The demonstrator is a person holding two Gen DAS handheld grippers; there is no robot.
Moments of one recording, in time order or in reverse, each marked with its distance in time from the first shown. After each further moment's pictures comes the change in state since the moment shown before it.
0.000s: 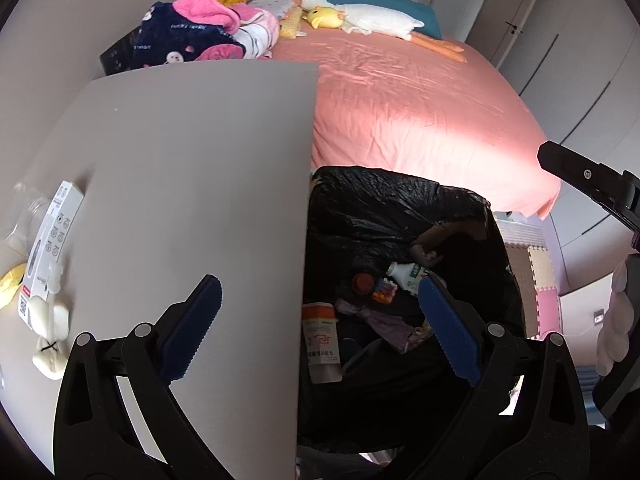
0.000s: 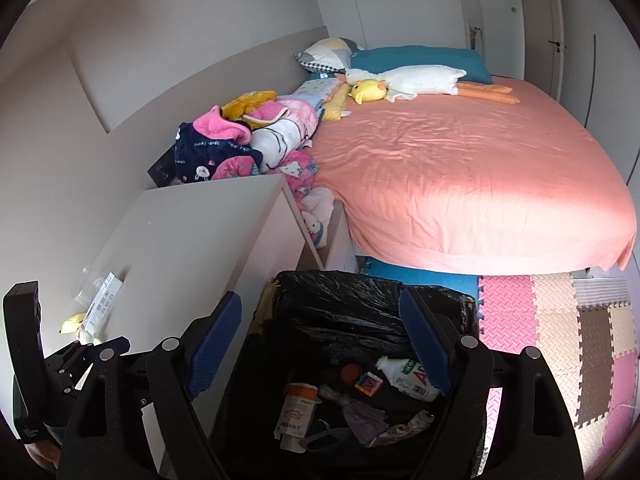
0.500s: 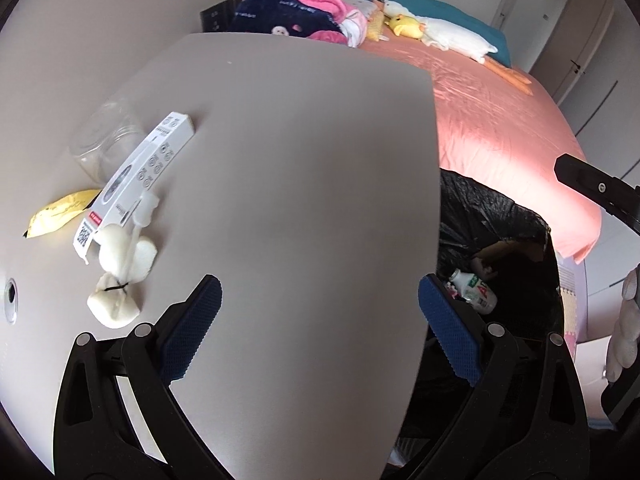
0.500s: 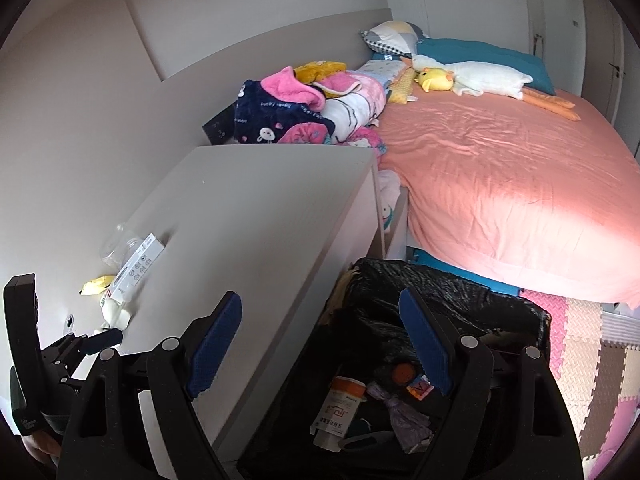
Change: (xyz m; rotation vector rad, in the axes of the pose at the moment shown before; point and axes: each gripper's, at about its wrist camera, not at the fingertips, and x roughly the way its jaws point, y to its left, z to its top) left arm -0.021 0.086 -0.035 -0.201 -0.004 0.152; right arm 0.044 0.089 -0.004 -0.148 0.092 0.130
